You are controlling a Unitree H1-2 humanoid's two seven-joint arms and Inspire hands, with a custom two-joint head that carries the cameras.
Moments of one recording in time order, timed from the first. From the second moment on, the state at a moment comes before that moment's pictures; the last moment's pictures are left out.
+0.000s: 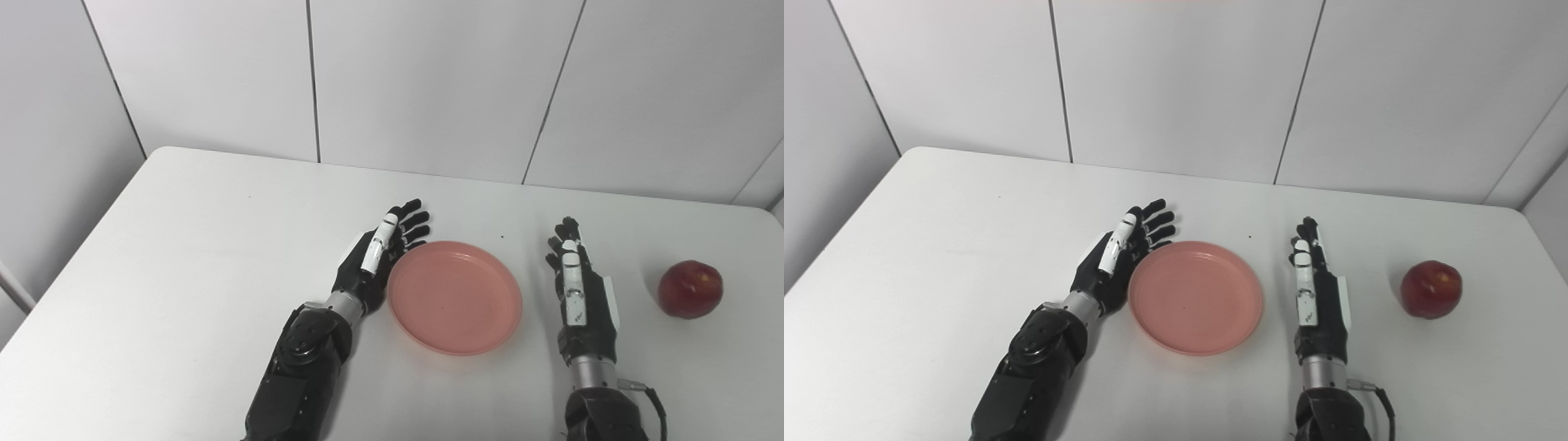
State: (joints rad) left arm -0.39 -0.08 -0.04 0.29 -0.21 0.16 -0.18; right arm -0.16 0.03 -0.01 -0.05 -0.05 0.03 -0.06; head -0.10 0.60
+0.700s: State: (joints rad) left arm -0.41 -0.07 0.02 0.36 -0.24 0.08 -0.23; right arm -0.25 -0.09 0.00 -0.33 -0.38 0.25 -0.07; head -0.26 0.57
